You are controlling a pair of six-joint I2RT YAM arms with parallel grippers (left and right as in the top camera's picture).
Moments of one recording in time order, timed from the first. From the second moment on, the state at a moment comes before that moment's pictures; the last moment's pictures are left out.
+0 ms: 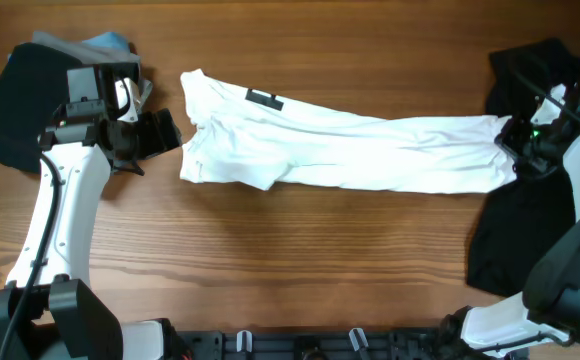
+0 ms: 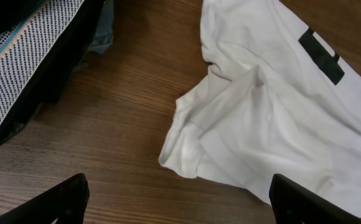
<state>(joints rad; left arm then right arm) 0.11 1.54 1.20 -0.83 0.15 -0.24 -0.45 1.73 1.21 -0.68 -0.31 0.15</state>
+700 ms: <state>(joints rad) 0.11 1.54 1.20 -0.83 0.18 -0.24 0.37 1.73 1.22 -0.31 -0.39 0.41</state>
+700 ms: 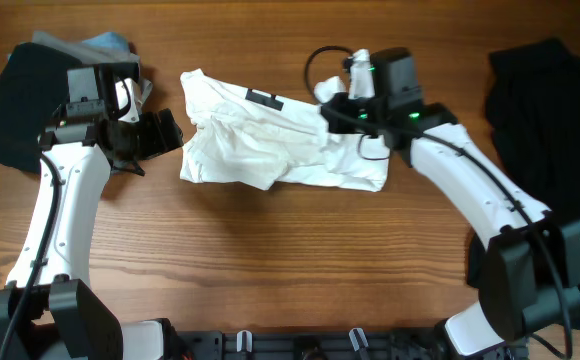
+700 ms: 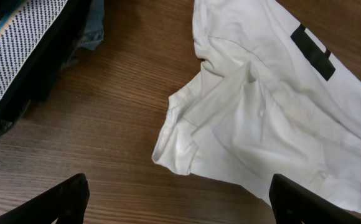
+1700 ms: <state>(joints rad) 0.11 1.54 1.20 -0.85 0.20 -0.24 0.28 1.88 1.22 -0.44 -0.33 0.47</state>
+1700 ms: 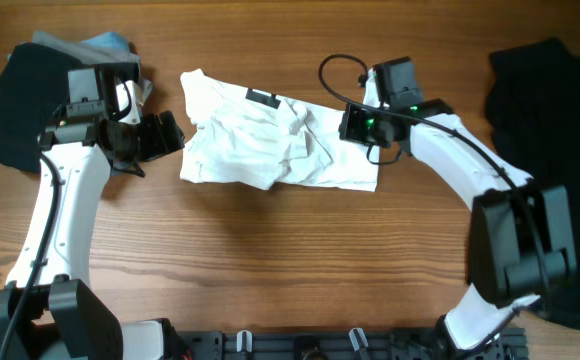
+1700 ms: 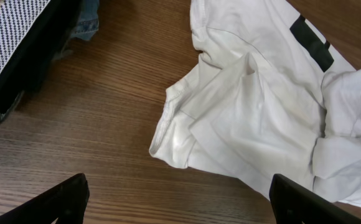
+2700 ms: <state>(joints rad) 0.11 1.54 1.20 -0.86 0.21 -0.24 0.08 1.91 1.09 -0.49 -0.48 0.28</state>
